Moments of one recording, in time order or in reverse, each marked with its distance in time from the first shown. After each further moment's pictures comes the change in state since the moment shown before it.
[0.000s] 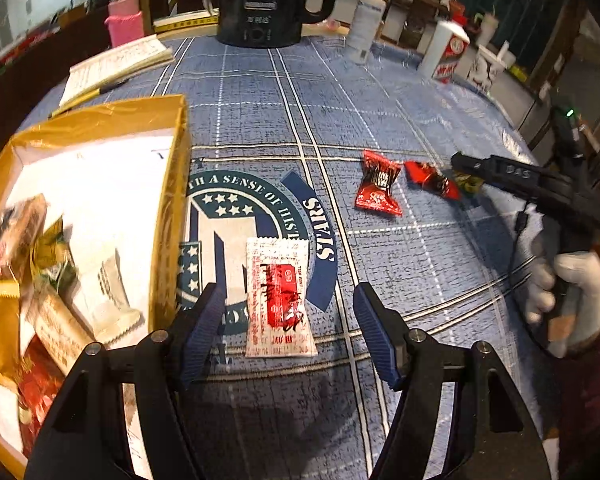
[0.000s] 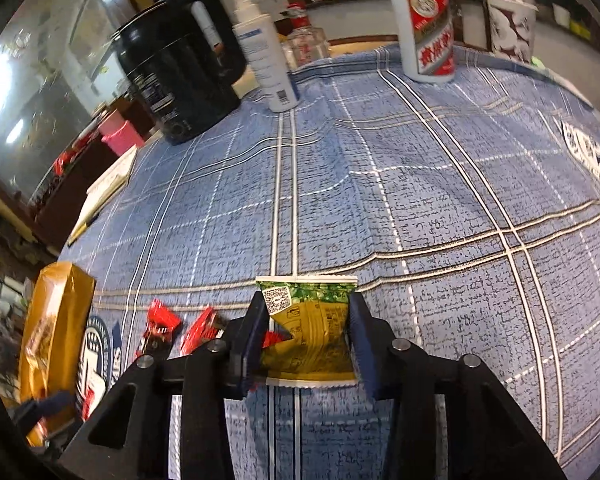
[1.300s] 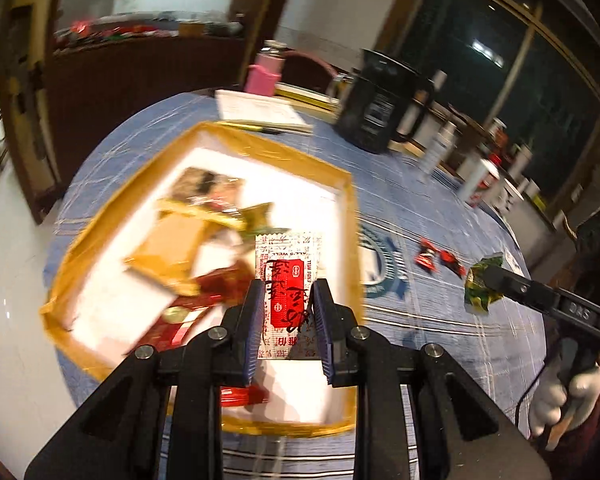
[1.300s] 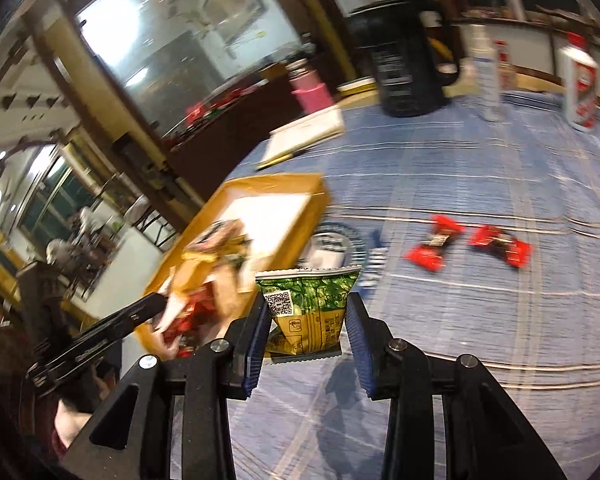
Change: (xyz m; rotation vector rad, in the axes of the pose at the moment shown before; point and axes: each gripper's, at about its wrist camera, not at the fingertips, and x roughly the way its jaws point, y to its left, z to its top) left arm -0.121 0.128 -0.093 -0.370 -0.324 0.017; right arm -0.111 0.168 -0.085 -0.278 0.036 0.440
